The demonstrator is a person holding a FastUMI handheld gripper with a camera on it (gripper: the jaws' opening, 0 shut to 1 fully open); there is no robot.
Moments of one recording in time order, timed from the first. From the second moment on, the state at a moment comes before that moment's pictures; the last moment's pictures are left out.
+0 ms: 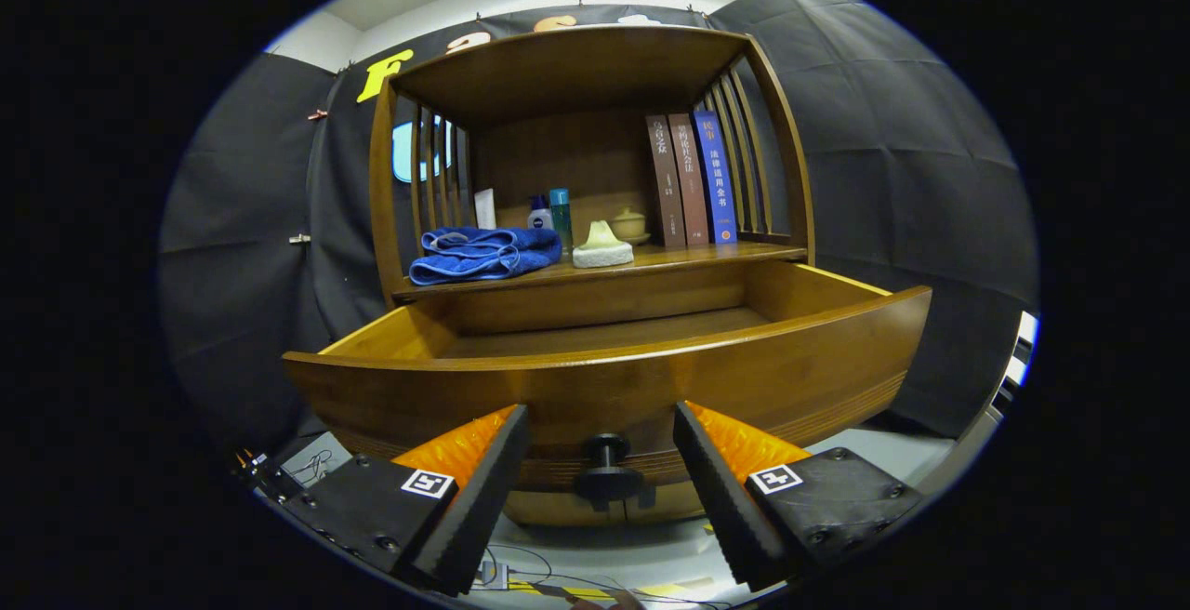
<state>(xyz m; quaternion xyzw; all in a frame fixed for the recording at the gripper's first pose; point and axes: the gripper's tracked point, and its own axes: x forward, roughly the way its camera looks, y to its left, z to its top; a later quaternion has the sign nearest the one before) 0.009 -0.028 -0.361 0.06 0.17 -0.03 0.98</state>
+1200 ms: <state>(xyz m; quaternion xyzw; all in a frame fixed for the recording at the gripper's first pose) 0.130 -0.035 -0.373 0.05 0.17 -0.03 0.98</state>
